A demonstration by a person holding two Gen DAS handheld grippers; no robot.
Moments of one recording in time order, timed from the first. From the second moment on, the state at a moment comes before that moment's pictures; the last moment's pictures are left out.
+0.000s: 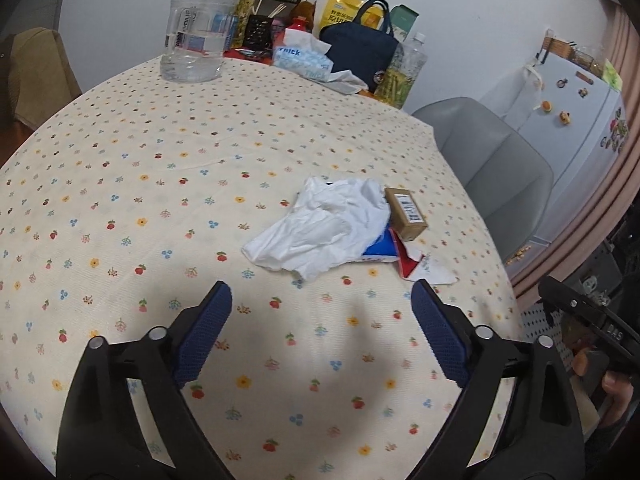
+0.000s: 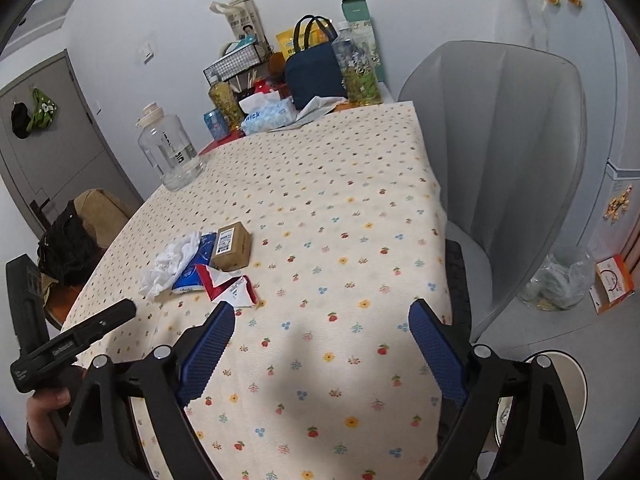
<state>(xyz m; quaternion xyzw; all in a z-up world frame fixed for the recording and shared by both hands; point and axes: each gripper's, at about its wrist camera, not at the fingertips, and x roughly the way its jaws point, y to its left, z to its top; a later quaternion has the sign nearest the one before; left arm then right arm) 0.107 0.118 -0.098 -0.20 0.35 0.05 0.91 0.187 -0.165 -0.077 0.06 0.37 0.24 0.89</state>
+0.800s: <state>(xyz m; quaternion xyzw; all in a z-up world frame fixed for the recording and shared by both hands) 0.125 0.148 -0.102 -0.24 0.35 0.06 0.90 0.200 -0.121 -0.075 0.03 0.39 0.28 0.88</state>
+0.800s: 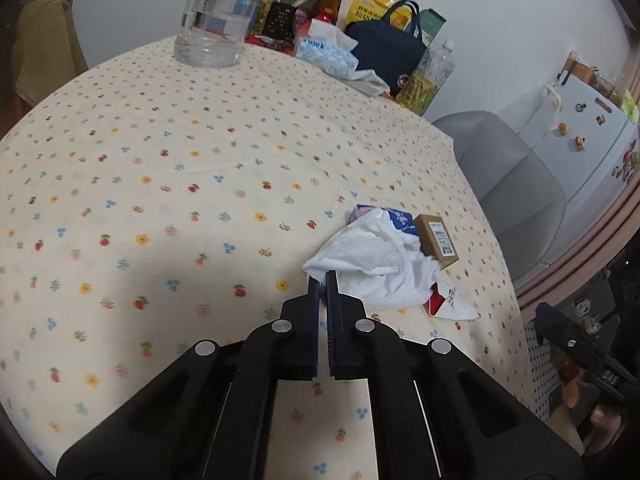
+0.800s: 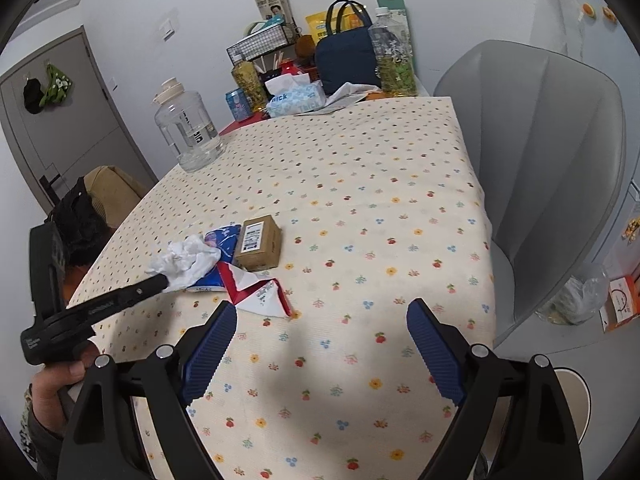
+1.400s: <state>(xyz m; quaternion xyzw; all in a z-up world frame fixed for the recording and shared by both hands) 0.078 0.183 -0.077 -0.26 0.30 0.10 0.91 0.218 -0.053 -0.100 -0.06 0.41 0.29 0.86</state>
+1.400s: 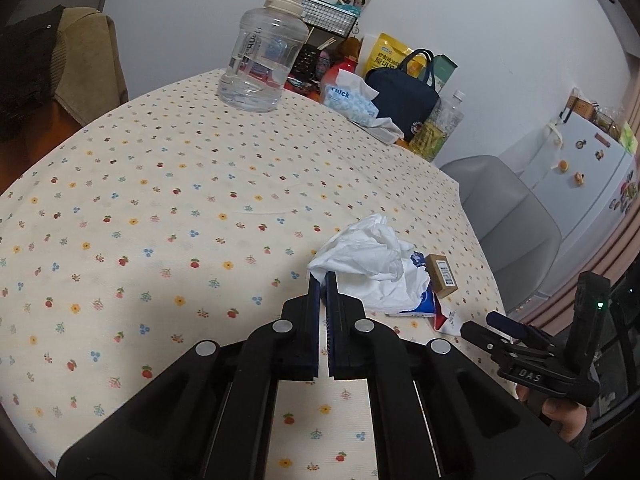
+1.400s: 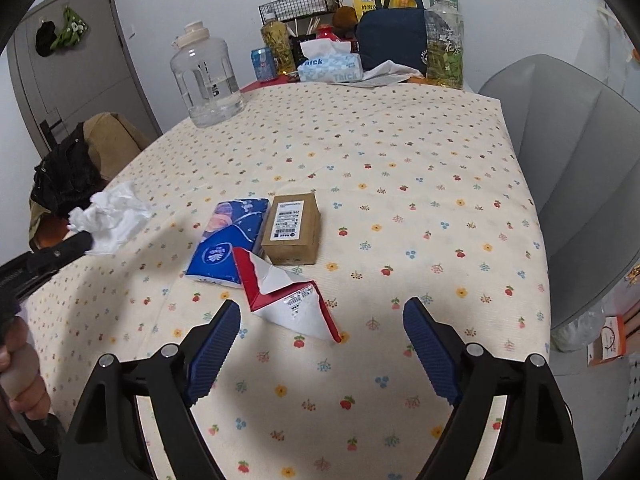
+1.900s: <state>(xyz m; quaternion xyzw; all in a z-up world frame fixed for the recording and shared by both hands) 0.082 0.167 -0.072 -0.25 0.30 0.08 0.92 0.204 -0.036 -0.110 -0.11 0.41 0.31 0.85</state>
